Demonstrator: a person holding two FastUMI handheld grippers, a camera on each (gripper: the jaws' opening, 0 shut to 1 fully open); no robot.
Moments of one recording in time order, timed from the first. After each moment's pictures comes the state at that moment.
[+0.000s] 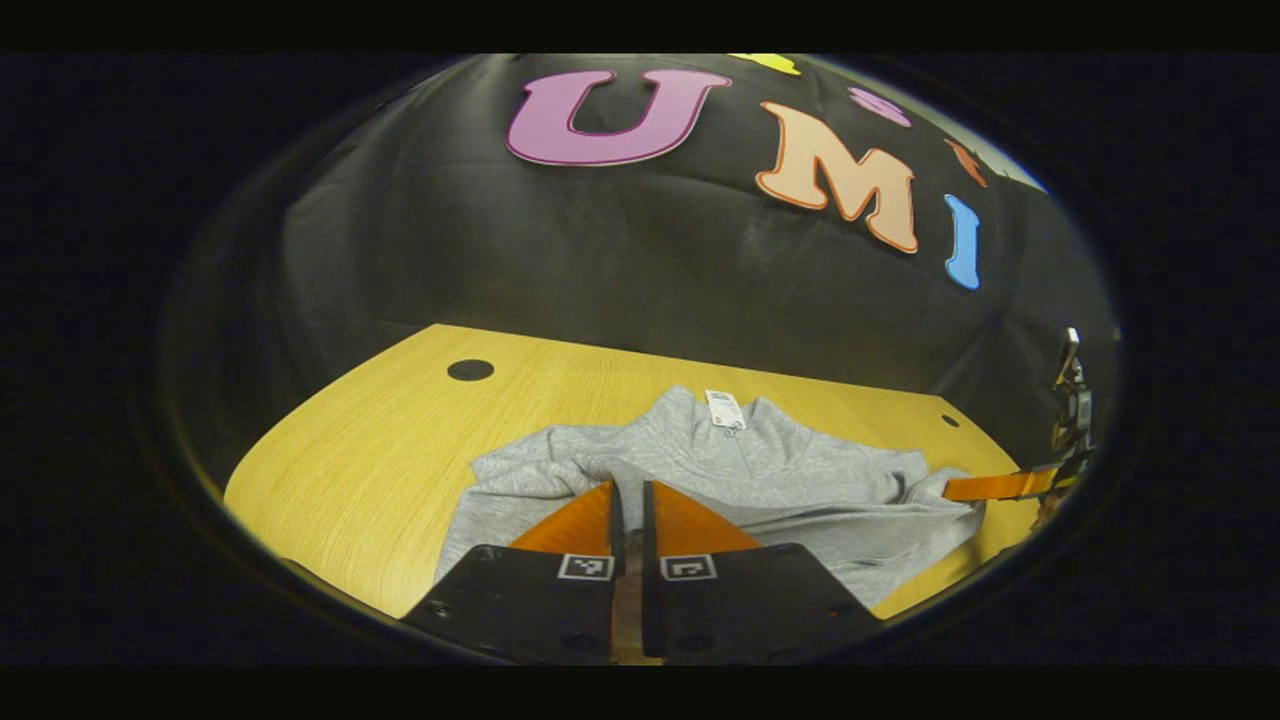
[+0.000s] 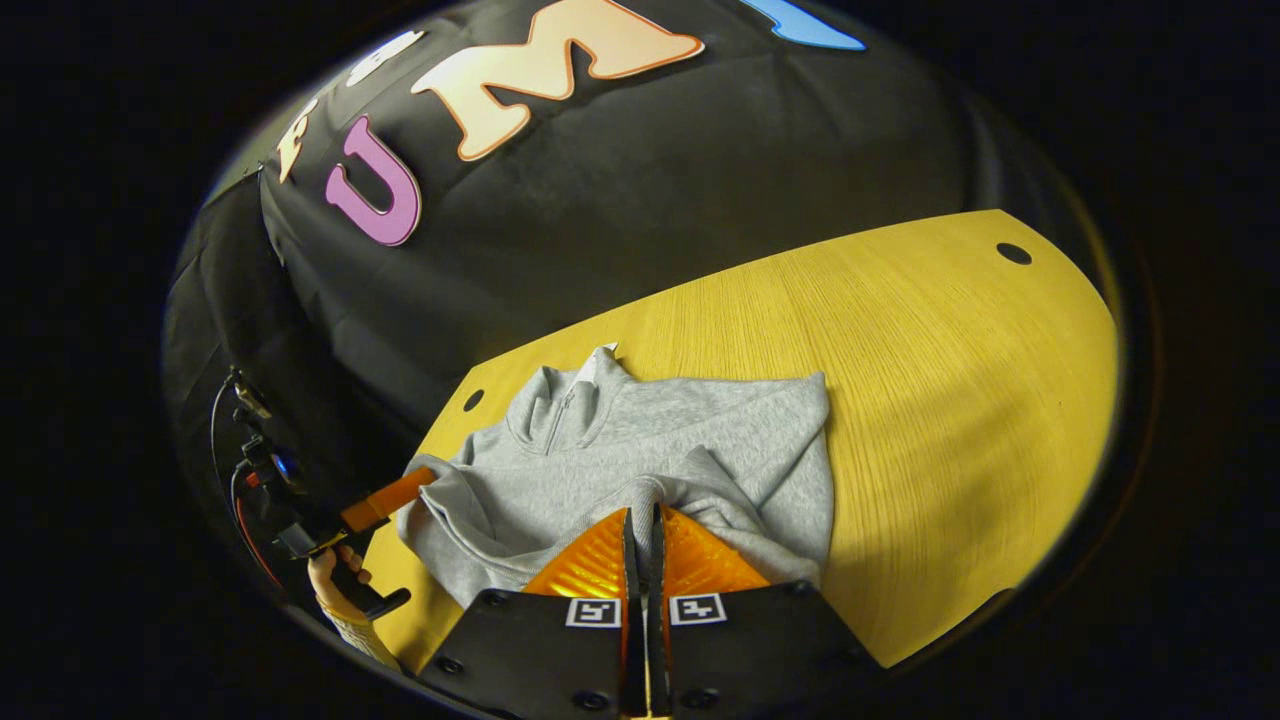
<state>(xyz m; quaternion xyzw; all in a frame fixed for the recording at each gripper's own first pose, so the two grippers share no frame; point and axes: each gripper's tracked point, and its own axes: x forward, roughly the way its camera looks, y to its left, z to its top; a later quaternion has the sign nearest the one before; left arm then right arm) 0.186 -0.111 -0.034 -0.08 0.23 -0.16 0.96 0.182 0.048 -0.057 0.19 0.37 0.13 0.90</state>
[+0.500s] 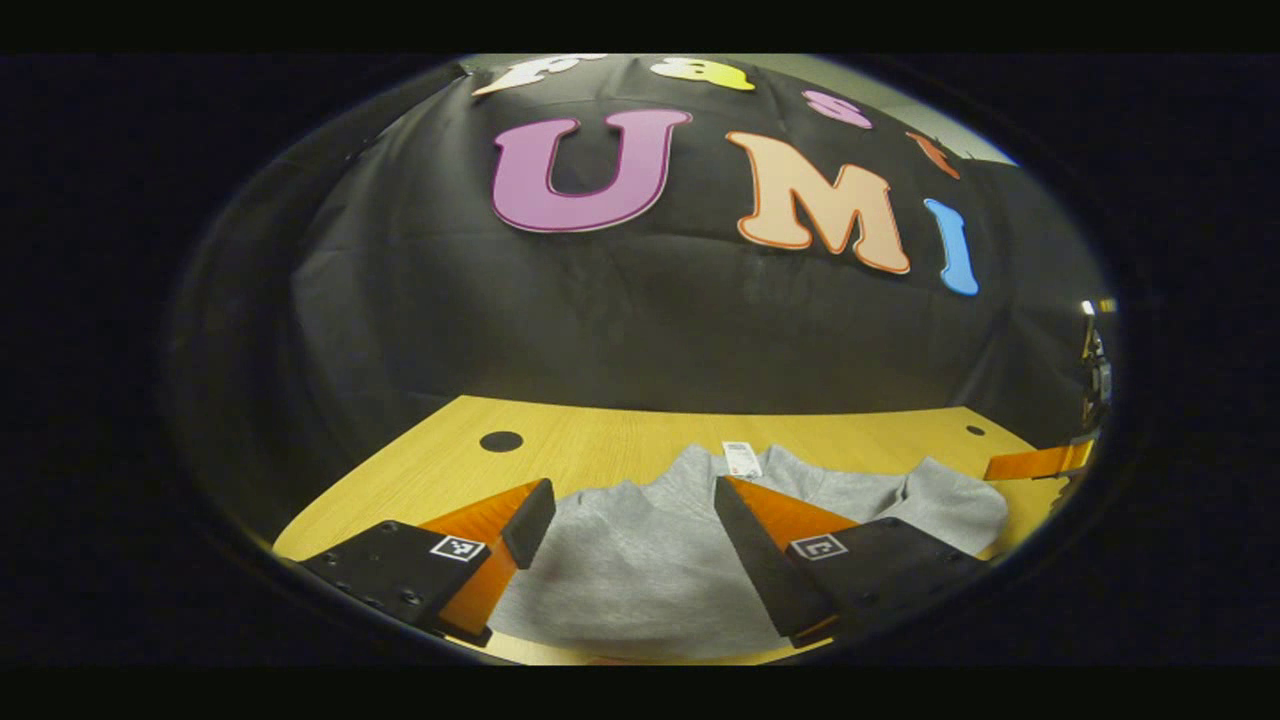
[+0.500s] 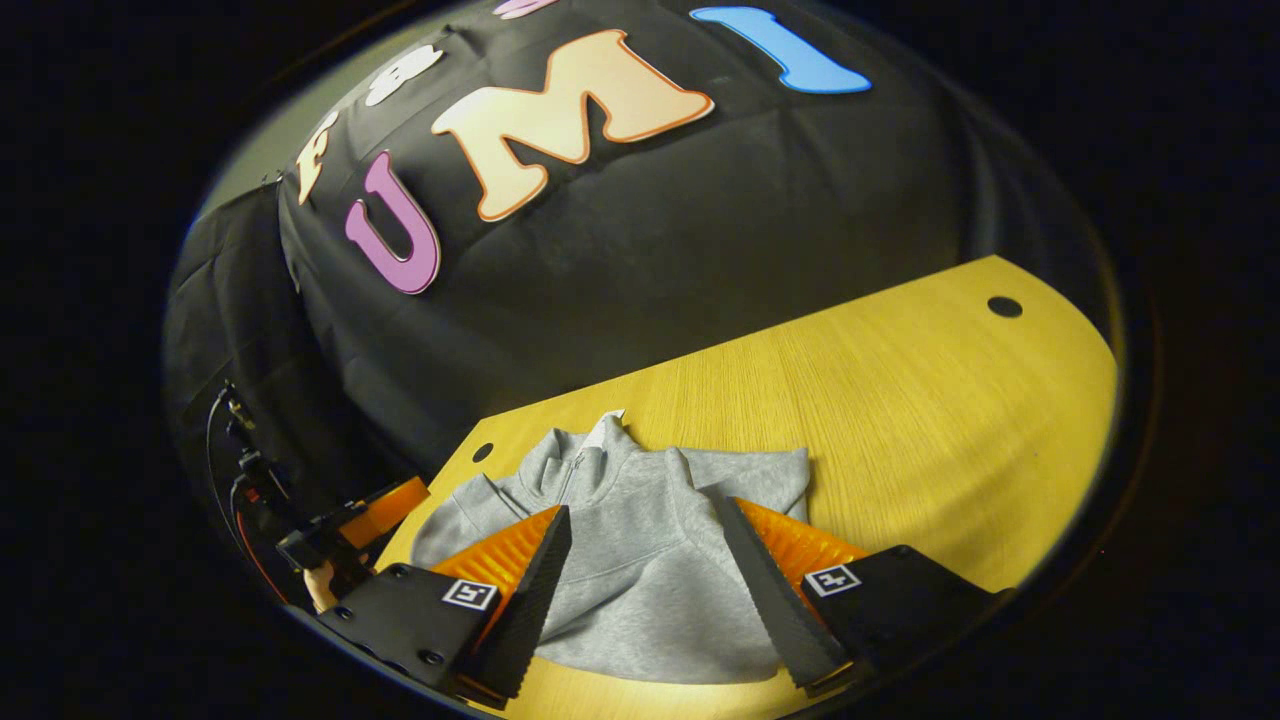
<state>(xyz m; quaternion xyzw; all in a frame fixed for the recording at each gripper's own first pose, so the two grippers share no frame) 0.199 -0.098 0.021 -0.04 0.14 -0.13 0.98 0.195 0.033 -0.006 0.17 0.28 0.13 0.94</state>
